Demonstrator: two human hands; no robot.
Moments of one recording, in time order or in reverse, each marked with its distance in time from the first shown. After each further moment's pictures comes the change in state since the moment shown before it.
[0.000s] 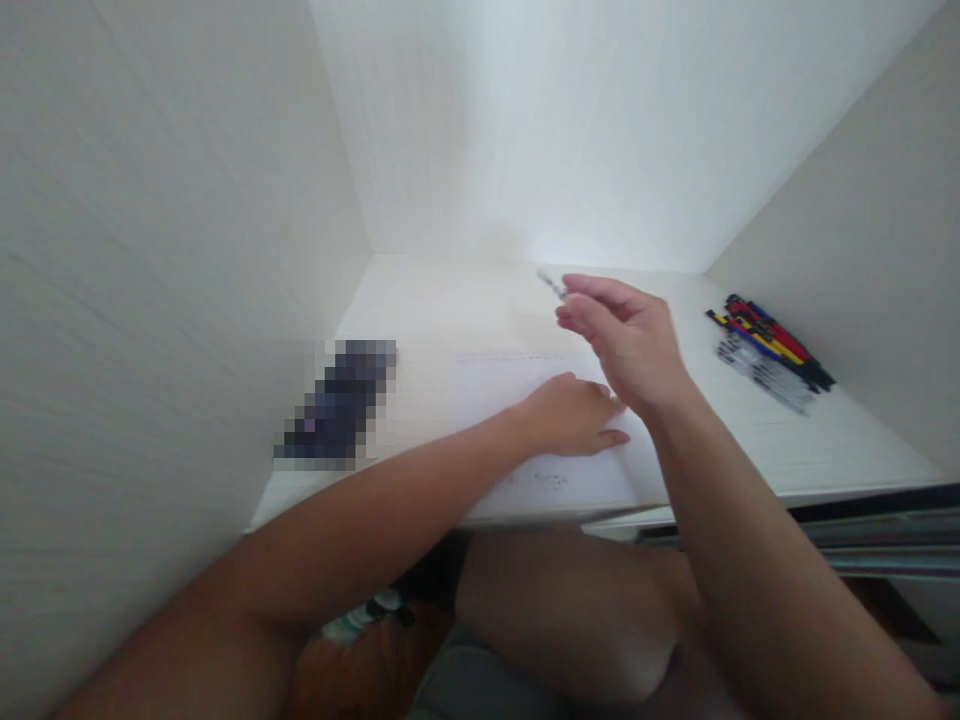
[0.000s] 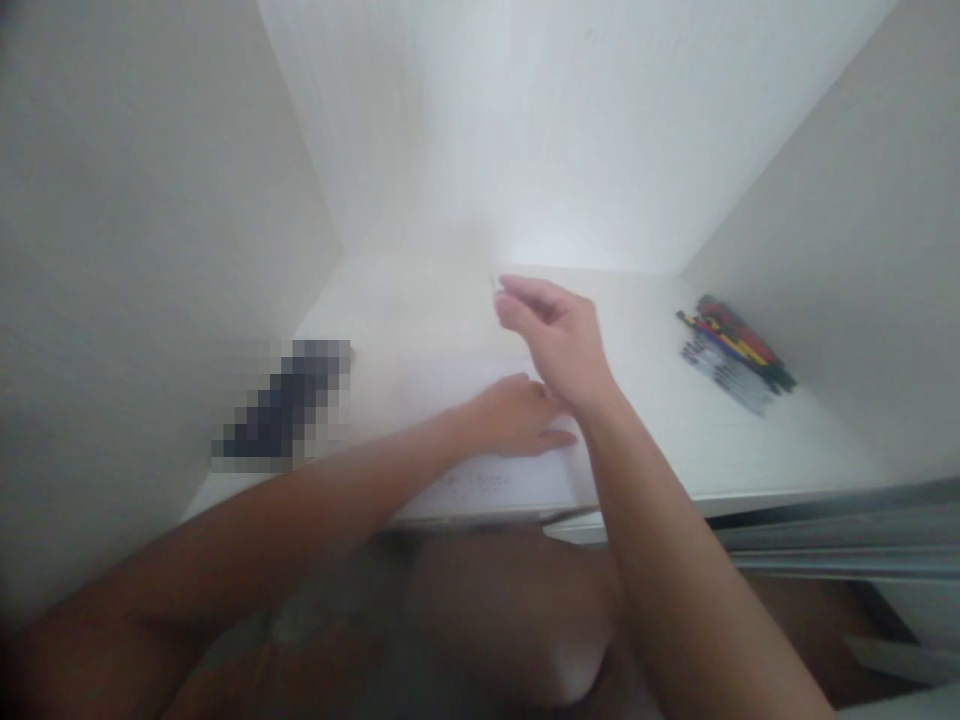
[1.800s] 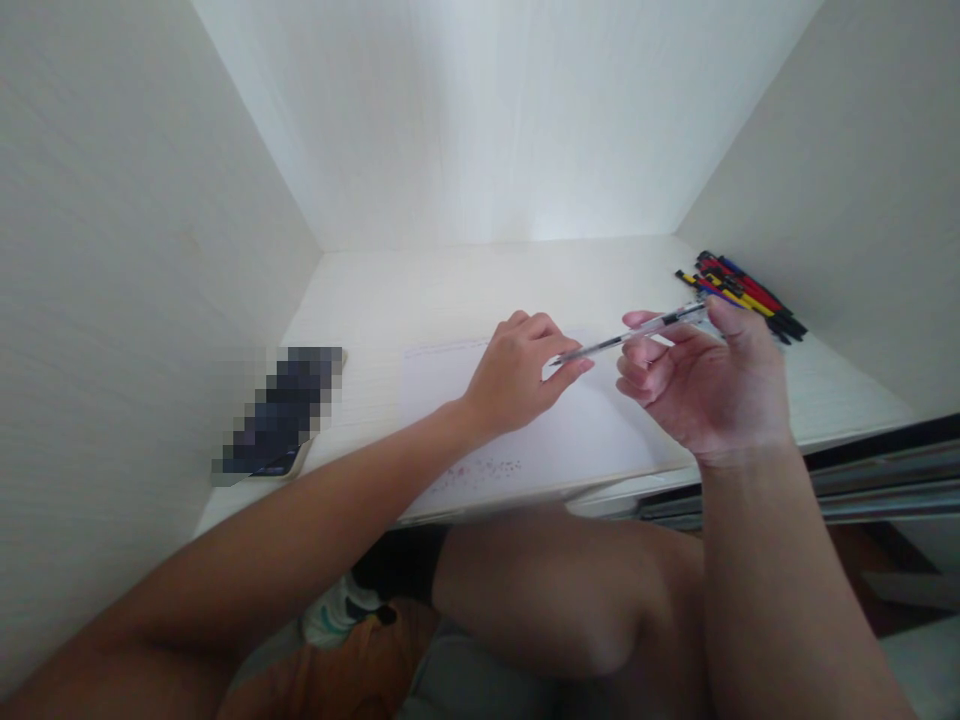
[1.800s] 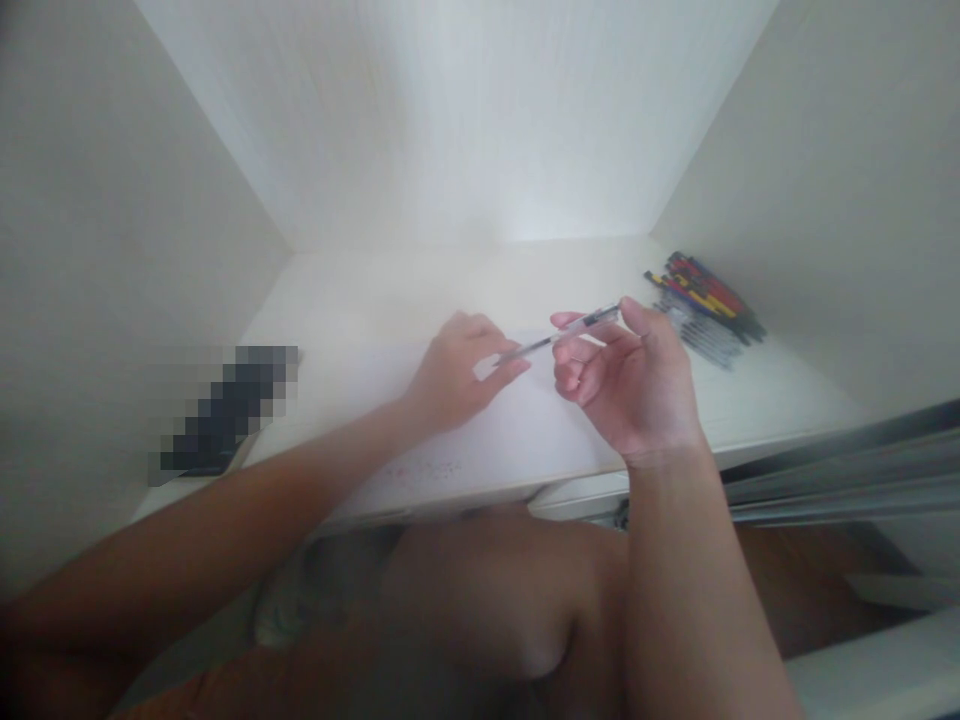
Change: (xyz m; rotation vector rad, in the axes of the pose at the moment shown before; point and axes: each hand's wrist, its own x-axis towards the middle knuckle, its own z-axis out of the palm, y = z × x) left_hand 0.002 0.002 -0.009 -0.125 0.617 -0.081; right_hand -0.069 -0.006 -0.112 0.342 0.067 0.421
